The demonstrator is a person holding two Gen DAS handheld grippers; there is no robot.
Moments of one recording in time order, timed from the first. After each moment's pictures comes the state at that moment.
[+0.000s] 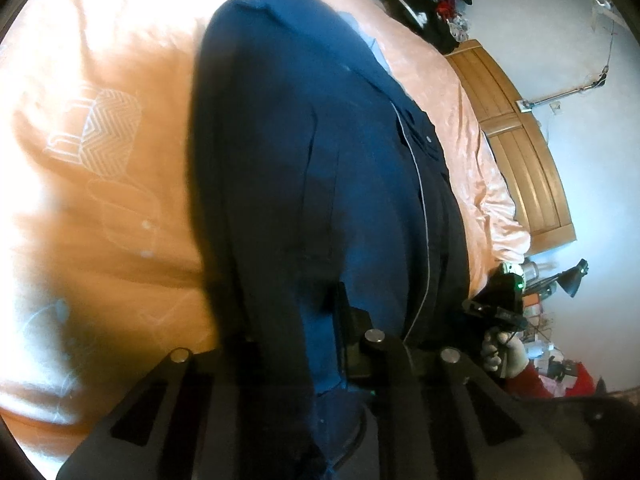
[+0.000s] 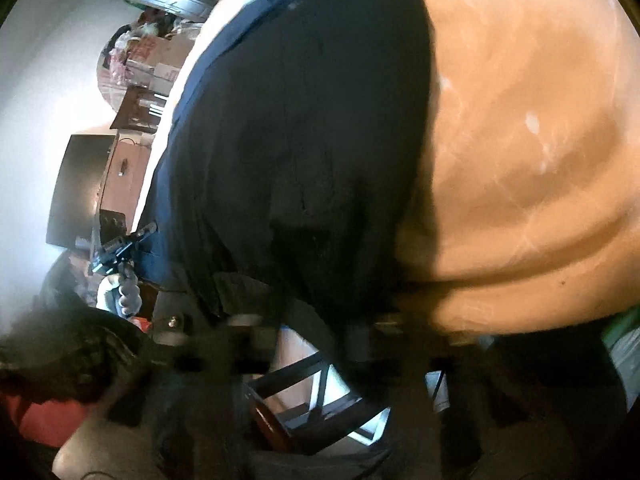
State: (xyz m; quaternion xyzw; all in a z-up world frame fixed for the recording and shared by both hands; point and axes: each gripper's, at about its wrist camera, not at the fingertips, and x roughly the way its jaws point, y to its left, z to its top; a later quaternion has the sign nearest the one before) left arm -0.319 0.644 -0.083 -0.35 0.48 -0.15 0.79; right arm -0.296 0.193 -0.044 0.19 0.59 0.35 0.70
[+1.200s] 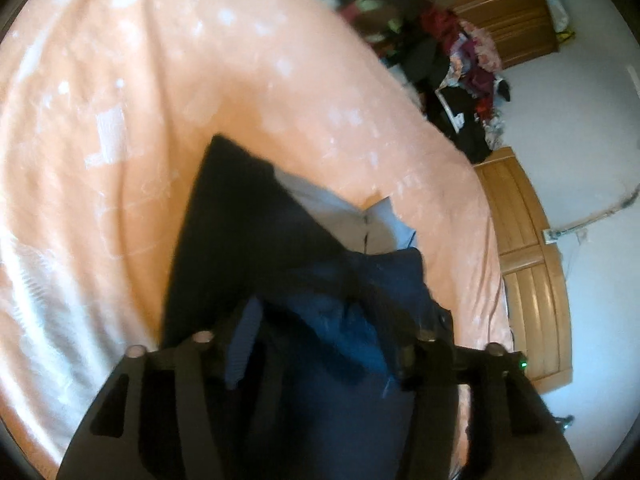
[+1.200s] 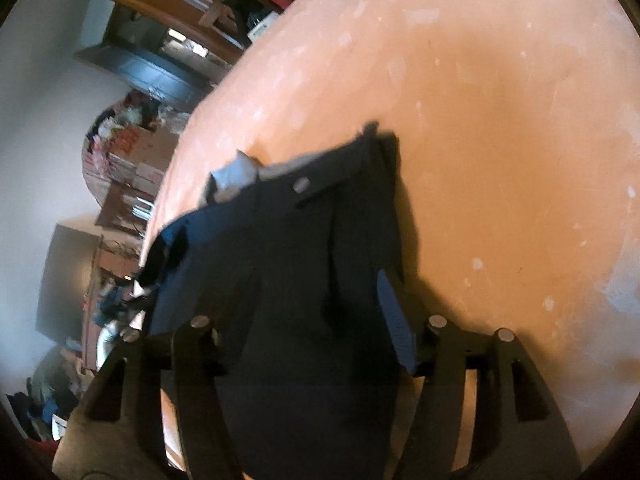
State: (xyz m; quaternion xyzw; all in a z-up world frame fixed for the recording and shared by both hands) left arm 0.025 0.748 -0.045 -0.42 0.38 -0.06 0.82; right arm 0.030 0.210 0.010 0.23 0.51 0.29 0.78
